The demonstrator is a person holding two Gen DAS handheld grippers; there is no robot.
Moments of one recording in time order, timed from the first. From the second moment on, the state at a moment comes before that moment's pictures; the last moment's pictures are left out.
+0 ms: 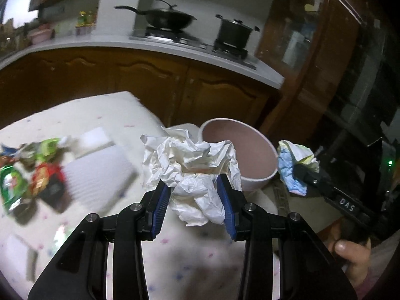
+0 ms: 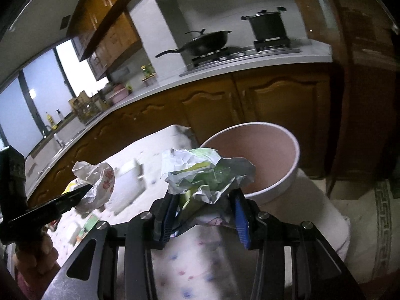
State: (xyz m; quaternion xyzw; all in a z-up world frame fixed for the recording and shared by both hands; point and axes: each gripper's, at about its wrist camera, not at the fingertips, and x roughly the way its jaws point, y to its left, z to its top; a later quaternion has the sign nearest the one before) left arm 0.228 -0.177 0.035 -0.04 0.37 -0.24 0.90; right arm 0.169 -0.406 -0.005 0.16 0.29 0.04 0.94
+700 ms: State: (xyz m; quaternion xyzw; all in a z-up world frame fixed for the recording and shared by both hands) left arm 0.330 -0.286 0.010 0.00 0.43 -0.27 0.86; right arm 0.249 -0.472 -0.020 0.17 0.32 0.01 0.93
